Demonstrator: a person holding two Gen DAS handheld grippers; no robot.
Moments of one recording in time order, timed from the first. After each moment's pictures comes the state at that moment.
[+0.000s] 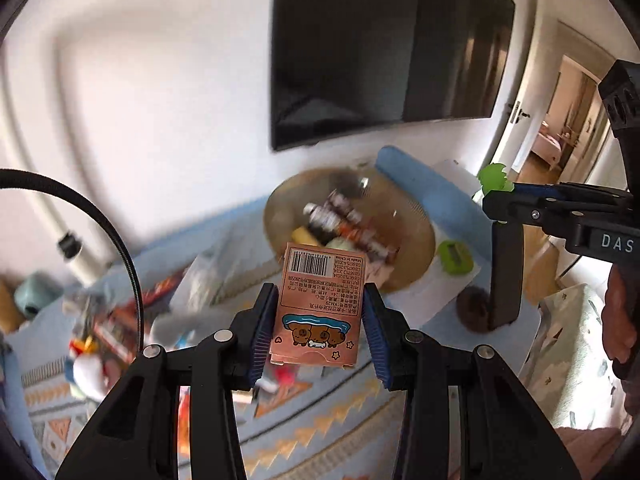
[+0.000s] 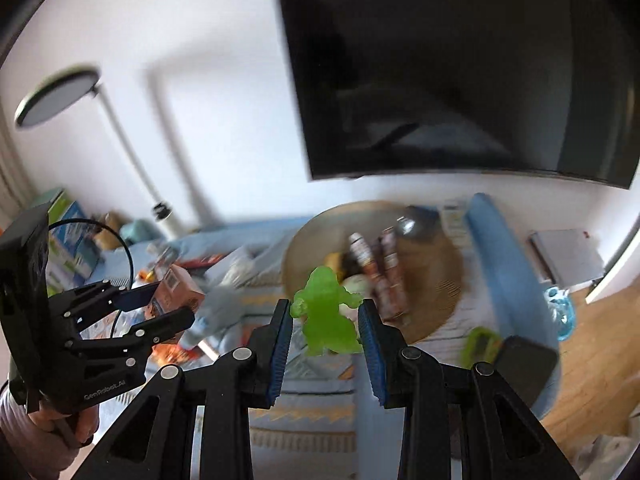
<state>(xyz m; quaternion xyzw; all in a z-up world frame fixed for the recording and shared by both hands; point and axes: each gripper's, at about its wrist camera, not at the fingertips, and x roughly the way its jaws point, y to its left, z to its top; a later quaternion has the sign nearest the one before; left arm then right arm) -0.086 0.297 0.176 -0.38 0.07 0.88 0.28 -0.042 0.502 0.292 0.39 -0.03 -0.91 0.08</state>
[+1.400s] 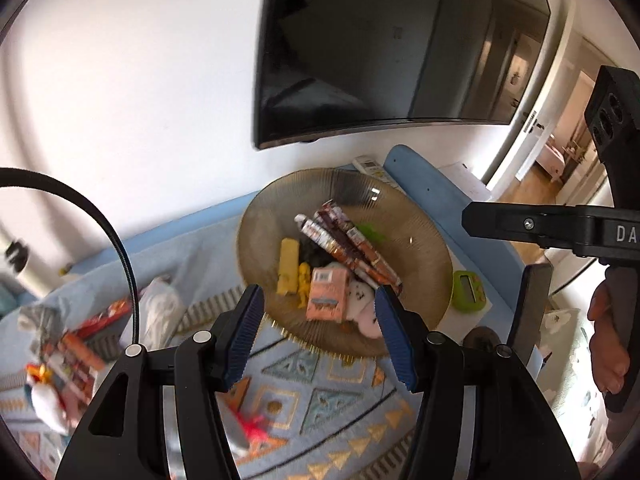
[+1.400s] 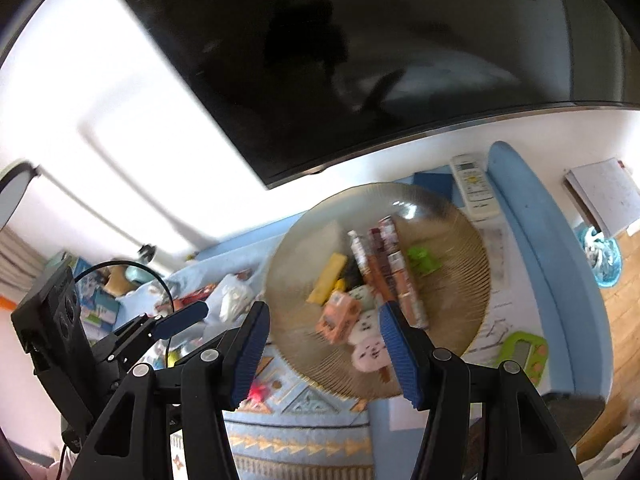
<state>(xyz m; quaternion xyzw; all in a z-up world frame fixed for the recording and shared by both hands) -0.161 0.336 0.138 -0.43 0.03 0.86 0.26 -0.128 0.535 0.255 0.47 -0.15 -0.86 0.11</state>
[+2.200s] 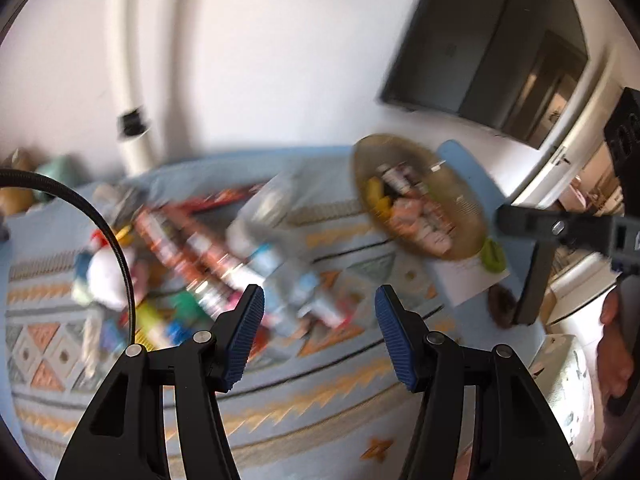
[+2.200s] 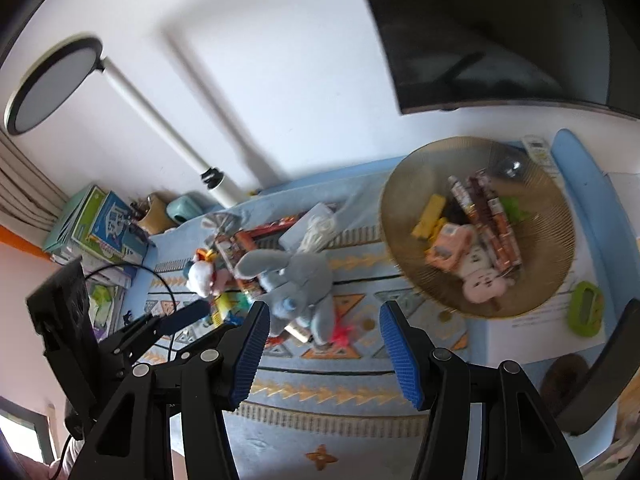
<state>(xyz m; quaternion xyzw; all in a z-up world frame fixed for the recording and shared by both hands) -0.090 0.183 0.116 -0.46 -0.04 0.87 0.19 -0.071 0.397 0.245 0.49 -0.12 -0.85 0.16</state>
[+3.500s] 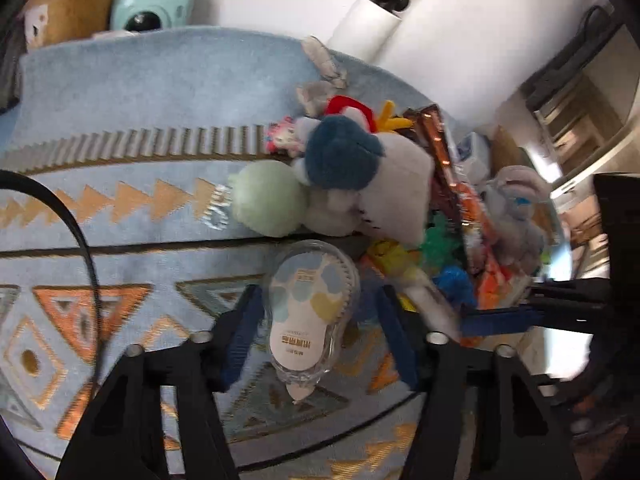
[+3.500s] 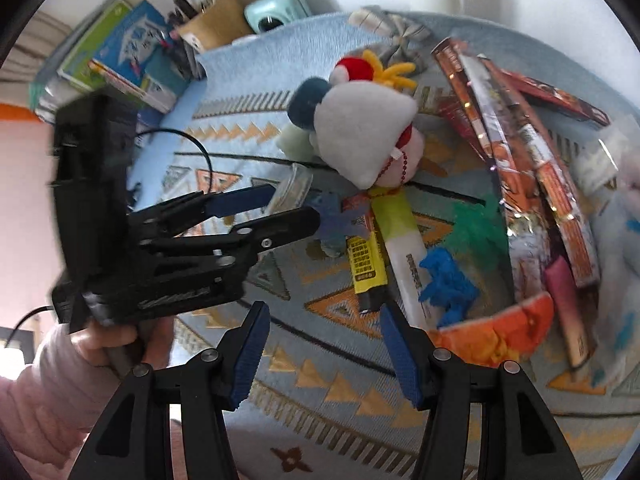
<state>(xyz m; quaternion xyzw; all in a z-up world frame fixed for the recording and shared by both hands) -0.147 -0.029 -0.024 -0.53 -0.14 0.81 0.21 -0.098 0.111 0.071 0.64 0.02 -0.71 0.29</state>
